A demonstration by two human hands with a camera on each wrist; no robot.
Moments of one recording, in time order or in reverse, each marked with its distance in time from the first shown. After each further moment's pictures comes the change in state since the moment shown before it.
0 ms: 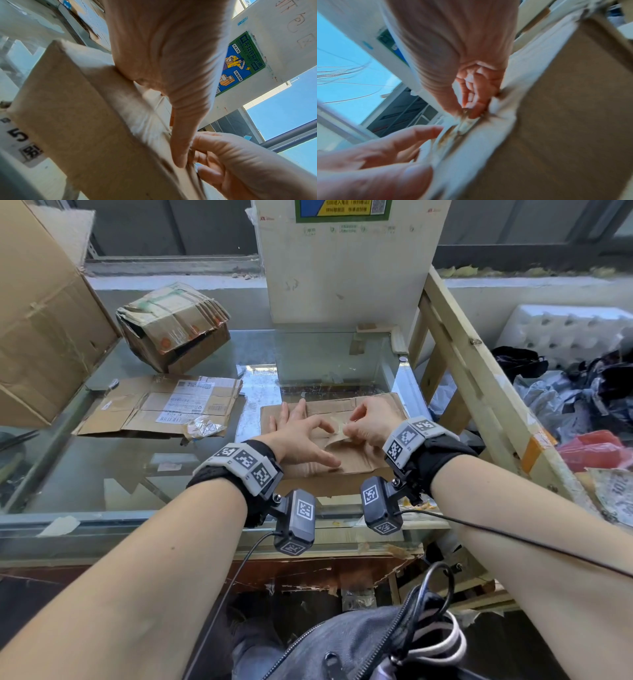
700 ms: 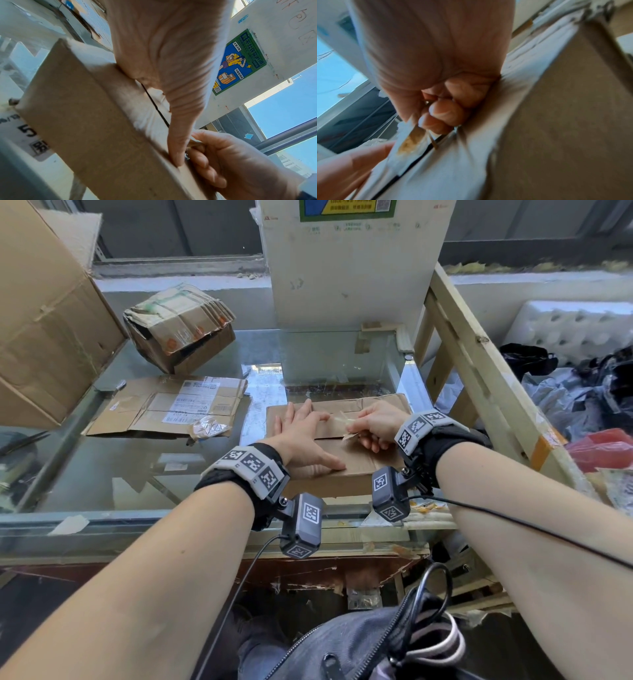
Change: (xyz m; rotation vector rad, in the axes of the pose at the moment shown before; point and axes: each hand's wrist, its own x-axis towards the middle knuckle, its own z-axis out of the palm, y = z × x) left_hand -0.001 0.002 0.004 0.034 0.051 -0.021; right_hand 0.007 0.006 -0.009 0.069 -0.273 -0.003
